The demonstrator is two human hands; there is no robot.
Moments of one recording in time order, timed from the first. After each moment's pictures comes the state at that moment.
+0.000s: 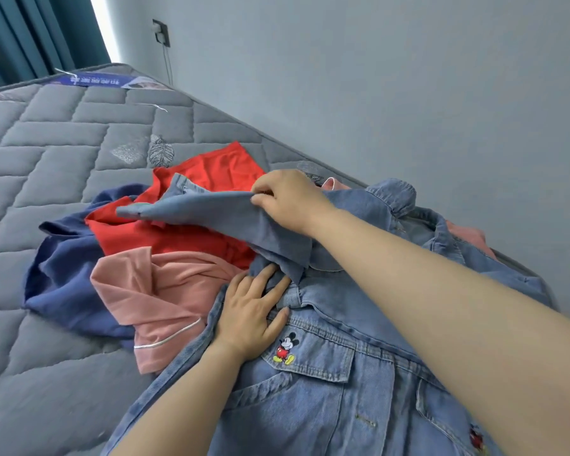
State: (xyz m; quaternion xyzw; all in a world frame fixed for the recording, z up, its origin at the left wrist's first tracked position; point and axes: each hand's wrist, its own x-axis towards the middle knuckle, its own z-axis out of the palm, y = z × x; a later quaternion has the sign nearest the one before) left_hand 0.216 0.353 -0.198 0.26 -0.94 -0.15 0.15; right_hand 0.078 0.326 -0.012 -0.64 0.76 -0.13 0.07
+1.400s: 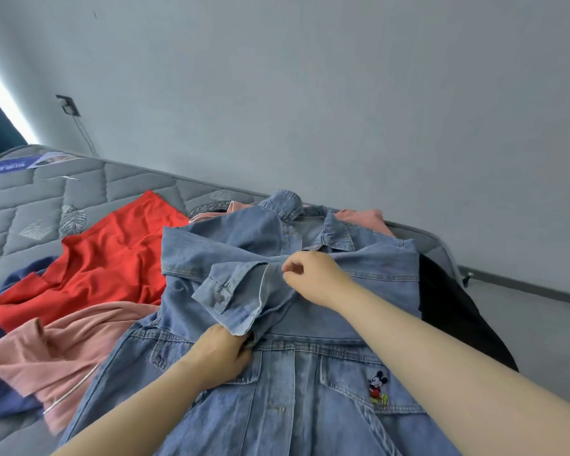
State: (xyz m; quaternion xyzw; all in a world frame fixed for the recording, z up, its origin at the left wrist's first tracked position) left_hand 0.162 0.425 -0.131 0.10 -0.99 -0.13 0.00; right_hand -0.009 0.546 -0.031 -0.40 0.86 -0.24 0.19
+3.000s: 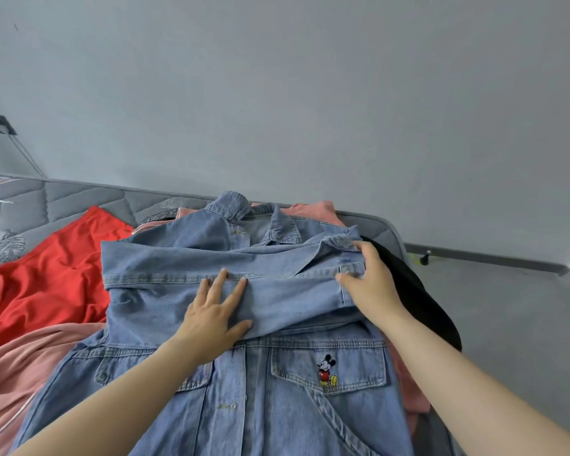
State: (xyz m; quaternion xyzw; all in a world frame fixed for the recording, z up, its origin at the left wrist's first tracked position) left_hand 0.100 0.463 -0.110 0.17 -0.97 -0.12 -0.09; right_hand -0.063 0.699 -0.064 -0.18 0.84 -0.51 0.08
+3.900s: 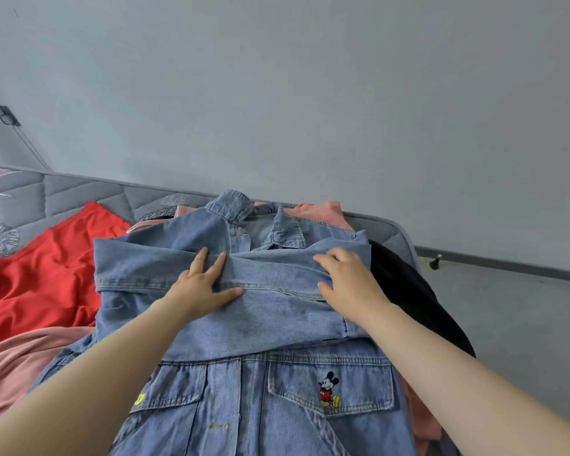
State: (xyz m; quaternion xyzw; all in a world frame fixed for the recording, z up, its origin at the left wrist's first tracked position) left_hand 0.046 0.406 -0.105 0.27 -0.93 -0.17 -0.15; right_hand -0.092 0.659 -0.077 -0.39 0.91 -0.15 0.05
